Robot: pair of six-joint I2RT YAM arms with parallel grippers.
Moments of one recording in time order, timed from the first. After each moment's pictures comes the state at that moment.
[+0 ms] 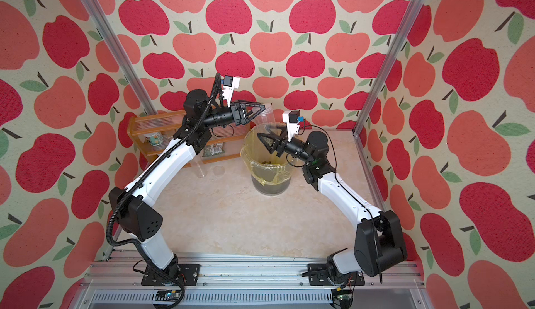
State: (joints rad) left arm -0.48 1.77 1.85 0.07 0.84 -0.63; right arm 0.48 1.43 1.08 0.58 -0.69 0.44
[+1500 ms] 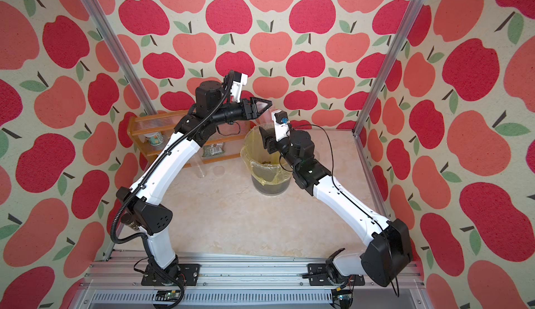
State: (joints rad) left arm -0.56 1.90 2.24 -0.49 0.45 -0.55; right arm 0.69 1.37 1.21 0.17 0.12 -0.05
